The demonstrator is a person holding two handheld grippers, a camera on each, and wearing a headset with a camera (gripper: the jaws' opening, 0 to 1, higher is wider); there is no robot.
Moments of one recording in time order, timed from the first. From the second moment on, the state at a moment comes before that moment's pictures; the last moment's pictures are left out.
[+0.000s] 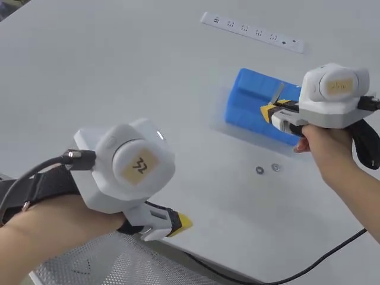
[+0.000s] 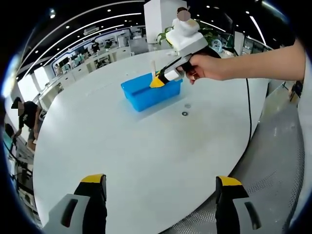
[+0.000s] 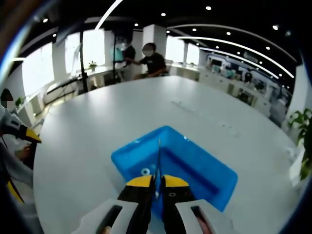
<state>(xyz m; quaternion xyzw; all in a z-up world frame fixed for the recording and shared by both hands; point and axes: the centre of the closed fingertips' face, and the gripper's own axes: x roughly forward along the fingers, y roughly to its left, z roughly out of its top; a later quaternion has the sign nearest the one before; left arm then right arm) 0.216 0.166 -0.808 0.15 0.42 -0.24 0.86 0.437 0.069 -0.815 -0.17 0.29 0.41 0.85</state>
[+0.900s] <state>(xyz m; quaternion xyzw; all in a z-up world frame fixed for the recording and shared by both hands) 0.219 0.165 -0.805 0.16 0.42 -0.24 0.86 0.435 0.066 -0.799 -0.14 0.27 0.42 0.85</state>
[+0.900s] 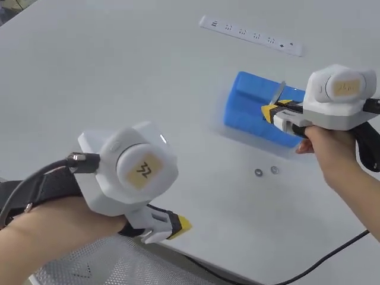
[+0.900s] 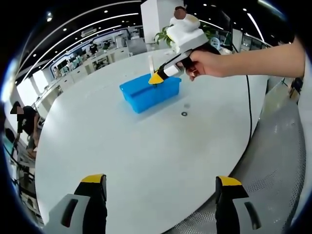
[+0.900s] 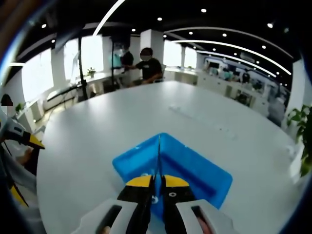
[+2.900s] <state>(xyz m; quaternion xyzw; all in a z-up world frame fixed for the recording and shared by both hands) 0.218 0.160 -0.802 0.17 0.42 -0.25 0.86 0.332 0.036 -0.812 -0.14 0.32 0.45 0.83</state>
